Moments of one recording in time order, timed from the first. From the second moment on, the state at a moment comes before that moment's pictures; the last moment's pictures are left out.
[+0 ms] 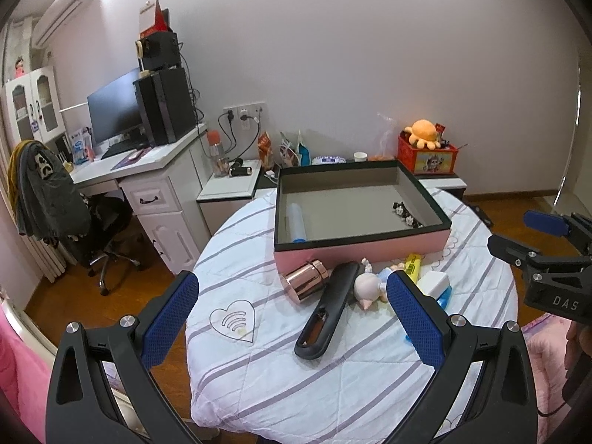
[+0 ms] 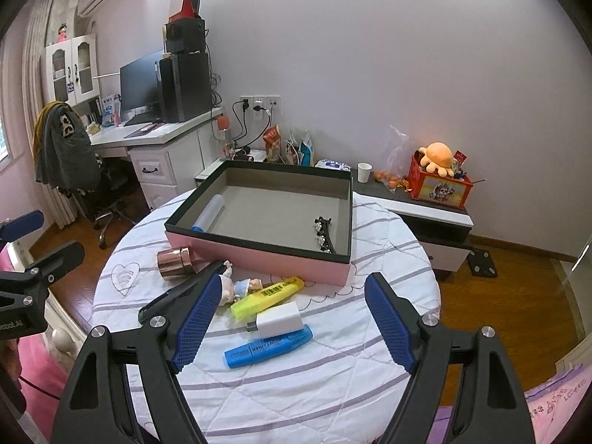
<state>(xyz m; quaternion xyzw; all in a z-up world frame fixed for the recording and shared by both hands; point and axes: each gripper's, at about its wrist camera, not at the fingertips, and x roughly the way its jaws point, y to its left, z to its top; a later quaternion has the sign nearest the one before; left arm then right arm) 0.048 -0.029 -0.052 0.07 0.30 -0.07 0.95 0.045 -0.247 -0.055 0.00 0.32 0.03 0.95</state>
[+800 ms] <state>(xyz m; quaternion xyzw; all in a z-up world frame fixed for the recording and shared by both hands) 0.121 -0.049 -0.185 0.11 0.45 -0.08 0.88 0.096 -0.254 -0.130 0.00 0.41 0.04 0.91</state>
